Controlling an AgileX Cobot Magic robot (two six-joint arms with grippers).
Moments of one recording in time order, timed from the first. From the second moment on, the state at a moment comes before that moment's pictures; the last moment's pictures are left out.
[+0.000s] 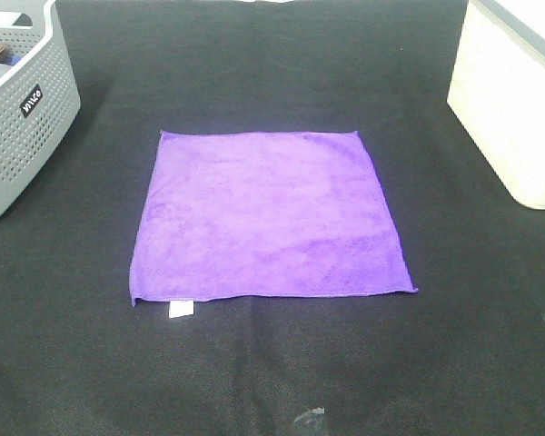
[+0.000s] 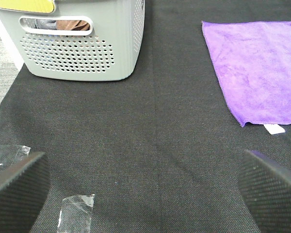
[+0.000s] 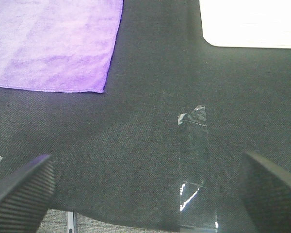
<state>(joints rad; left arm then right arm) 0.02 -0.01 -0.52 0.00 1.08 0.00 0.02 0.00 -0.45 0.06 1.10 -0.09</state>
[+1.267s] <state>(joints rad) -0.12 1.77 -1.10 -0.61 0.81 0.42 0.02 1.68 -1.04 0.63 0.88 -0.56</state>
